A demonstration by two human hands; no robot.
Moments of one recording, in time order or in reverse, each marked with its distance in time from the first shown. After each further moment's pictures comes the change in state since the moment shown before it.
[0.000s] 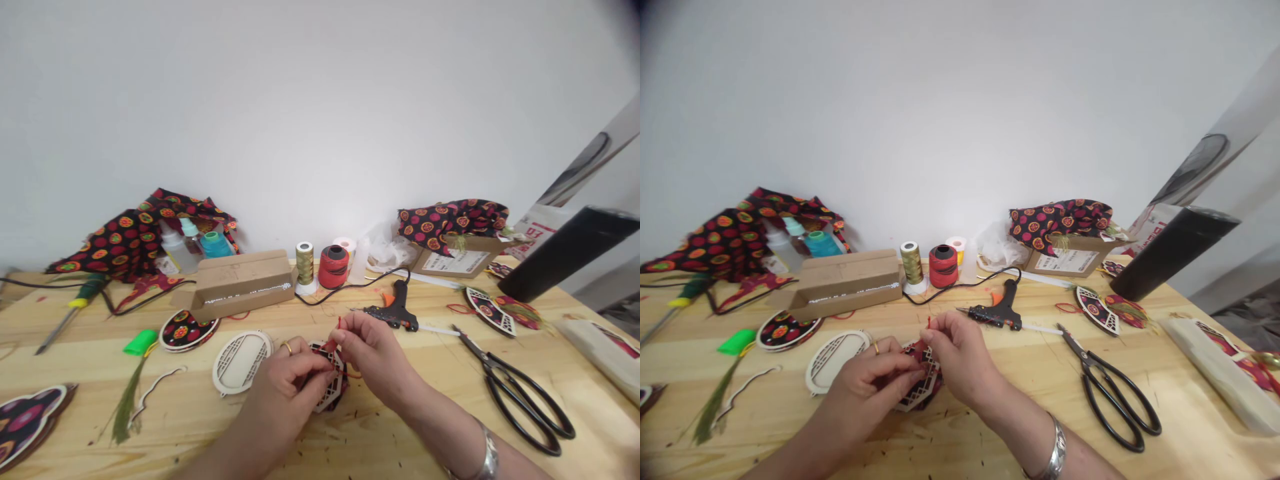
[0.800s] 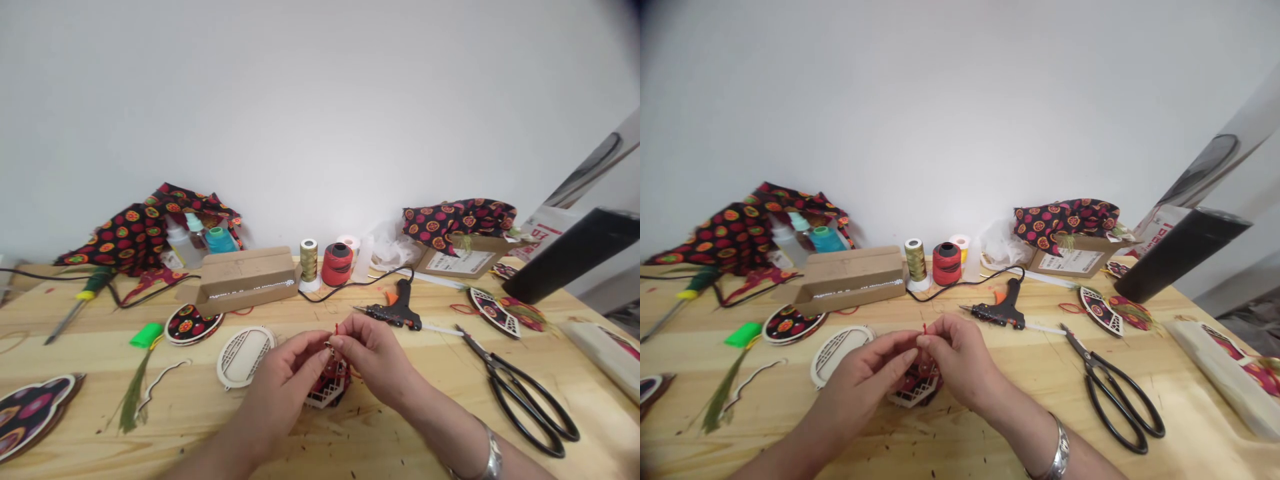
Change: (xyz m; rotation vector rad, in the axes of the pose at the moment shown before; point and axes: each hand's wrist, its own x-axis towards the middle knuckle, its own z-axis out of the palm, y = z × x) left_hand -0.004 0.005 -0.001 -0.616 0.010 -0.269; right_hand -0.003 -0.002 0.003 -0.018 -0.035 0.018
